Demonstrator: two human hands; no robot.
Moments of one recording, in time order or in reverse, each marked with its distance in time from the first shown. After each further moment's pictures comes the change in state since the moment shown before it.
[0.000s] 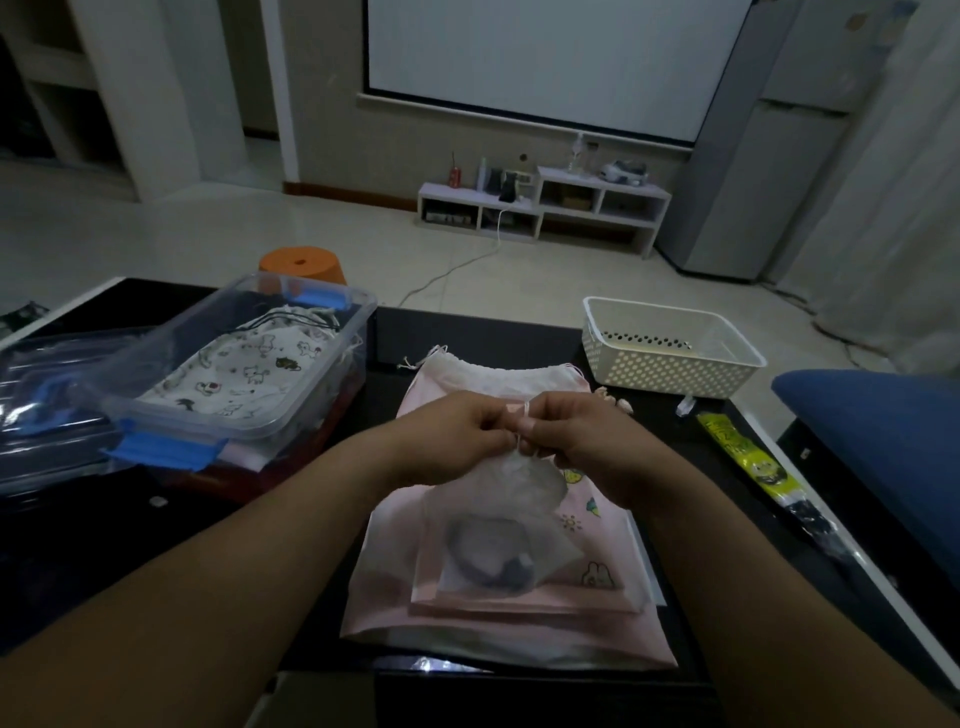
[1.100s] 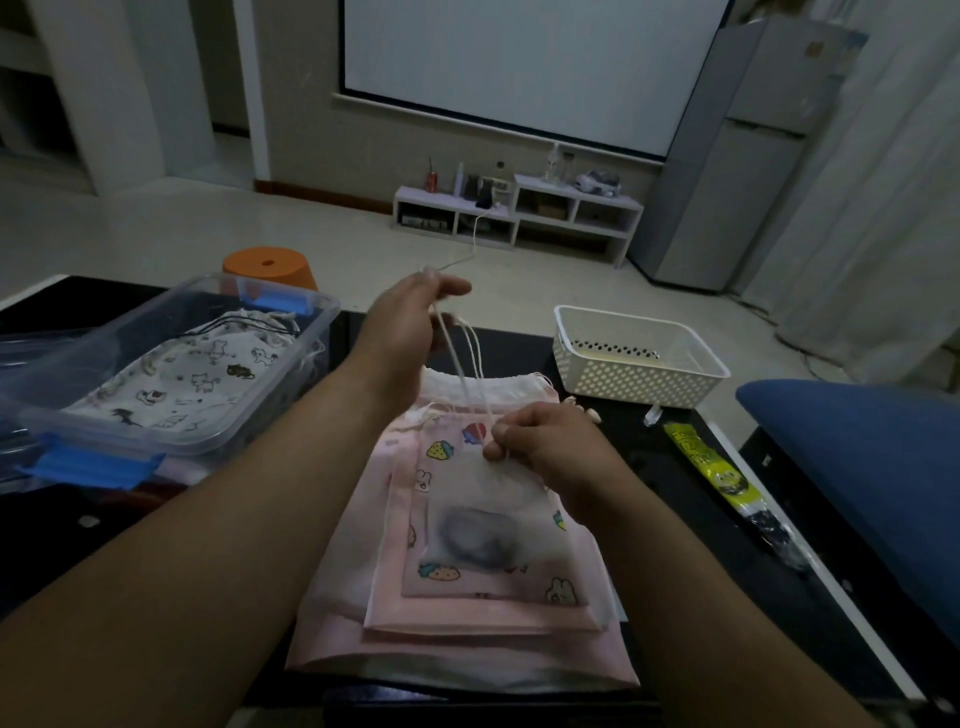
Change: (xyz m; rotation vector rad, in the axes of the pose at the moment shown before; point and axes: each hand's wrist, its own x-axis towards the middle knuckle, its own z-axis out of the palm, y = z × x) left_hand 0.046 0.030 -0.036 -0.761 0.584 0.037; right_hand 0.003 0.003 0.007 0.071 0.244 0.060
